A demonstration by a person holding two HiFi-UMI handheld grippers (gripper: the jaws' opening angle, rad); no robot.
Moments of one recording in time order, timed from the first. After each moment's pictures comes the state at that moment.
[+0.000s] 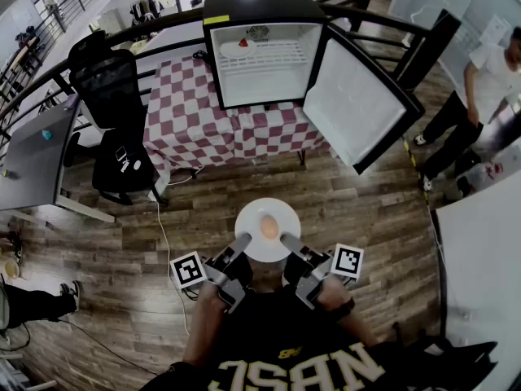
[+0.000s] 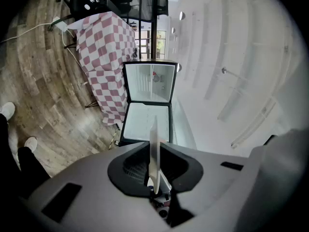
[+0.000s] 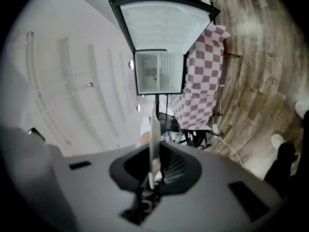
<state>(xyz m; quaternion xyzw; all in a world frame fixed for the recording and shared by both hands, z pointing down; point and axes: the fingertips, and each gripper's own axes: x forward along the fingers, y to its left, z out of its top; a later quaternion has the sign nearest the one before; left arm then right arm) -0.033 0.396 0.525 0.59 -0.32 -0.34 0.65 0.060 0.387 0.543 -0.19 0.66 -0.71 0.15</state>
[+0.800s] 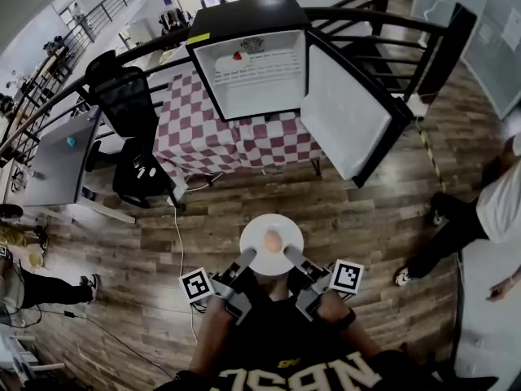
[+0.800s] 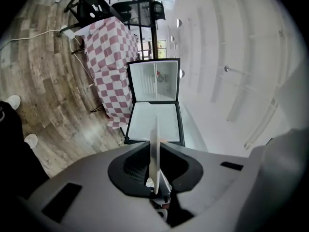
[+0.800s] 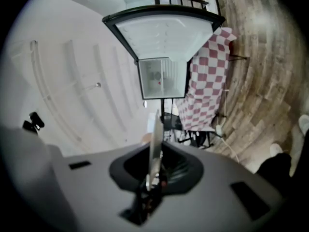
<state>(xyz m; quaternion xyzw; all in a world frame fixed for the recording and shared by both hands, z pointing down) 0.067 0.390 0.543 0.56 -0.39 -0.34 0.64 0.155 0.367 0.555 -0.14 0.69 -0.70 0.16</state>
